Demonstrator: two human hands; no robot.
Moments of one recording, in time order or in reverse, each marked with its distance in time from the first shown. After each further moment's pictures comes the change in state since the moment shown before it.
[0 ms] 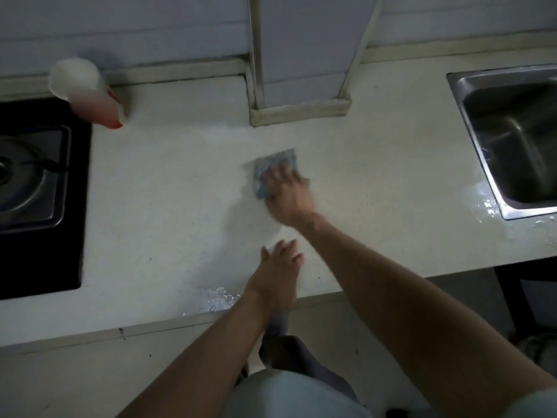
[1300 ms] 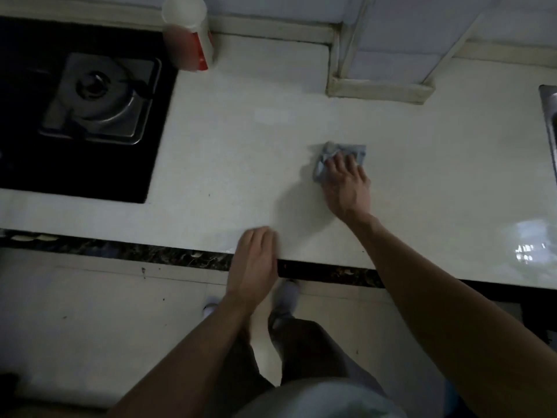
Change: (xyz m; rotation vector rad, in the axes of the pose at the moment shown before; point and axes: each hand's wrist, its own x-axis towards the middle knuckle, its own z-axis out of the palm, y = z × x) left_hand -0.098 -0.043 0.091 -0.272 0.620 -0.375; right_hand -0.037 -0.009 0.035 -0.080 0.036 0.046
